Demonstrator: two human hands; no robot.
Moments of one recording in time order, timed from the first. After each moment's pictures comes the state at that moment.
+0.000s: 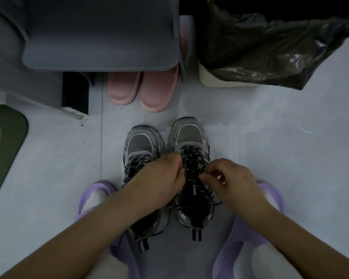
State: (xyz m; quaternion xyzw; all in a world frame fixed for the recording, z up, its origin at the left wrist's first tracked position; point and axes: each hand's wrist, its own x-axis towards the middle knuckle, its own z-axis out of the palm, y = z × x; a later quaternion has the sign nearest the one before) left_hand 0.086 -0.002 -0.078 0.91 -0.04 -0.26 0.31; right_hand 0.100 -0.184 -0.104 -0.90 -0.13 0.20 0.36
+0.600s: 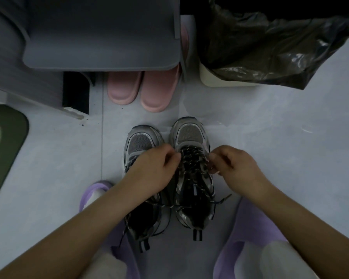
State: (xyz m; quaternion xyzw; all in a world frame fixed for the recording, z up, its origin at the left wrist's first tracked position) left_hand 0.096 0.007 -0.089 0.87 0.14 -0.27 0.39; right_hand 0.128 -0.188 -0.110 -0.87 -0.05 0.30 0.38
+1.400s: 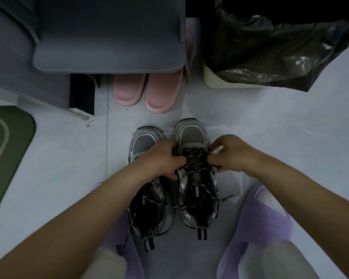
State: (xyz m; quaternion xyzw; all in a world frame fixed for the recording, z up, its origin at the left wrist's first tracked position) left_hand 0.125 0.004 -0.103 0.70 0.26 -0.41 0.52; right_hand 0.171 -0.163 -0.102 -0.79 0.07 0.50 0.34
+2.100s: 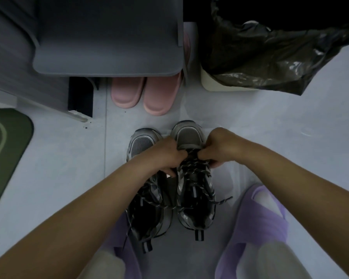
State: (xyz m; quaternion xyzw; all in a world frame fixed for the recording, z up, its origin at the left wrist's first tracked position) left_hand 0.142 -0.006 -0.103 0.74 0.26 -0.43 0.45; right_hand 0.193 -0.149 -0.105 -0.81 0.01 0.52 0.25
